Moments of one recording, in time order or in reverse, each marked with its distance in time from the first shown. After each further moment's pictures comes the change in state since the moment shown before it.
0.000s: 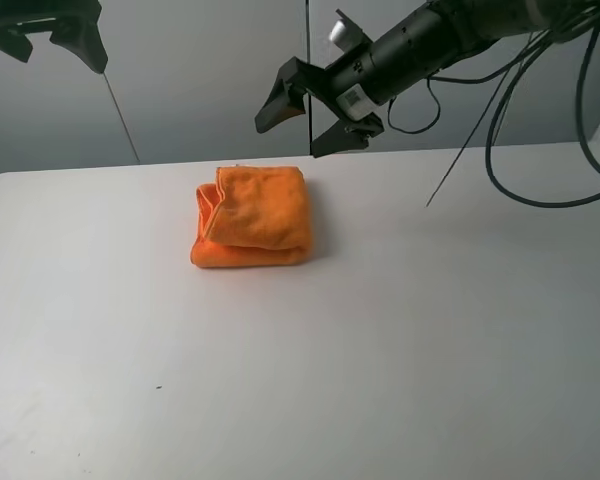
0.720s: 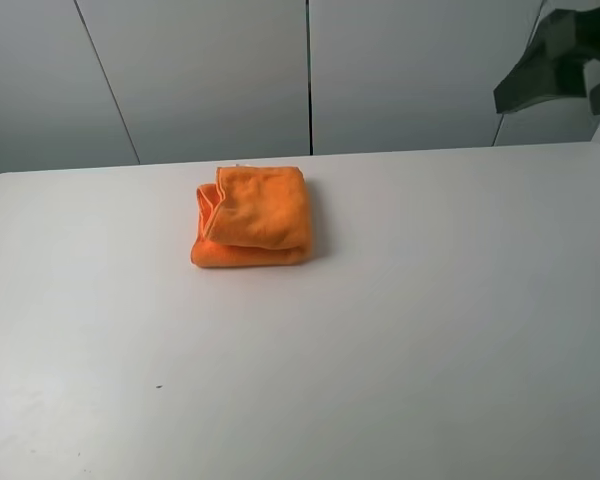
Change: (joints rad) left arm 0.159 -0.868 0.650 -0.230 -0.102 0.057; right arm -0.170 -1.026 0.674 -0.663 -0.071 0.372
